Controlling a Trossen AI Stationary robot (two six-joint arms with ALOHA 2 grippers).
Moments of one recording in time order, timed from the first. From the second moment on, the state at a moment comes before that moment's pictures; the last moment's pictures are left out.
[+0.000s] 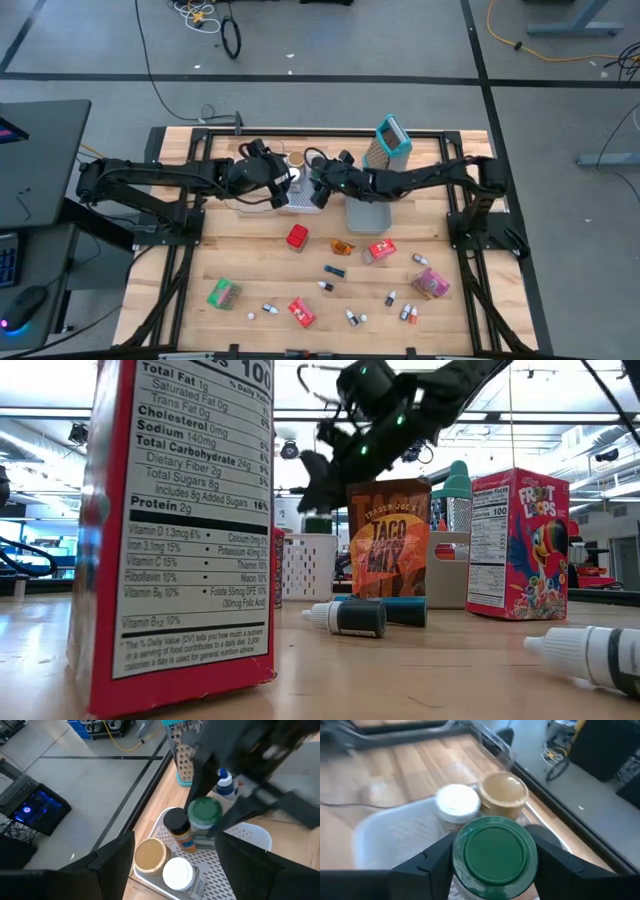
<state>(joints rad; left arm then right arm) 0.04 1.23 1.02 -0.39 -0.59 0.06 -0.12 1.83 1.15 0.11 0.43 0.12</state>
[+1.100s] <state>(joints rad) 0.04 1.23 1.02 -0.41 -0.54 0.06 -0.09 1.78 1.15 0.20 0.35 -0.05</state>
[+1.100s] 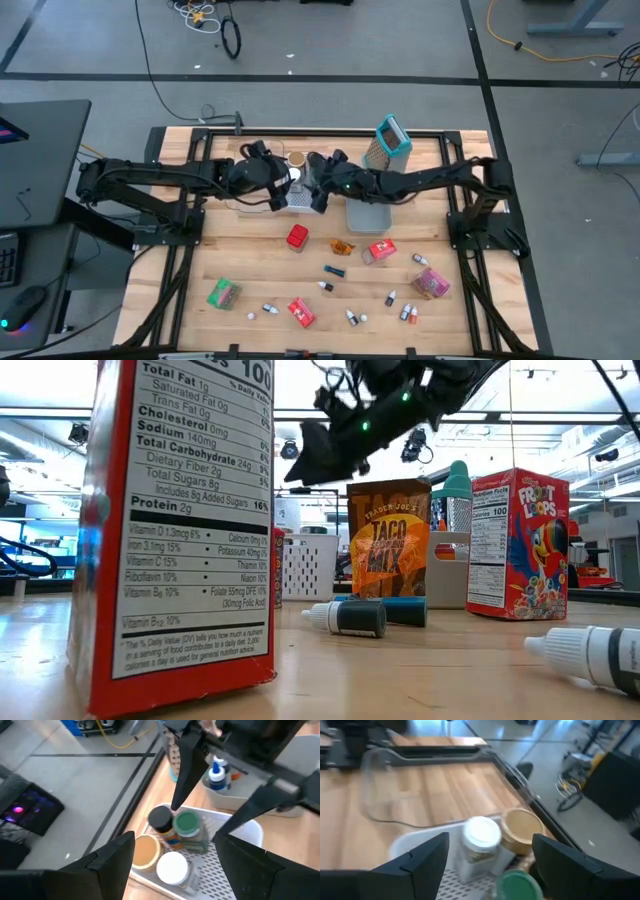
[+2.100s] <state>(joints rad) -0.20 1.27 1.03 -0.53 -0.27 -0.53 0.19 1.68 1.15 -0.19 0.43 0.06</state>
